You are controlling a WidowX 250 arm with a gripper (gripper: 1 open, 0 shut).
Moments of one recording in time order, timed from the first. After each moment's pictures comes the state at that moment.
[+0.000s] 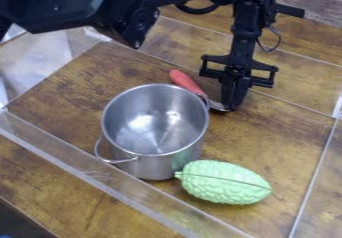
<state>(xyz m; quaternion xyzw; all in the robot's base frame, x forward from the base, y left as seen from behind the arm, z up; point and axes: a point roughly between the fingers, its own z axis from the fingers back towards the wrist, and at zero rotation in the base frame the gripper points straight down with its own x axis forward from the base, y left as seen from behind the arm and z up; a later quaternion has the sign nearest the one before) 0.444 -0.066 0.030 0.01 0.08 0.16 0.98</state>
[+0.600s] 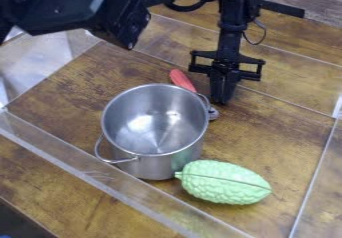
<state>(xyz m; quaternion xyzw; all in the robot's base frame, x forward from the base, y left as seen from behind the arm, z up) 0.448 -0.048 0.029 -0.01 0.09 0.17 0.98</state>
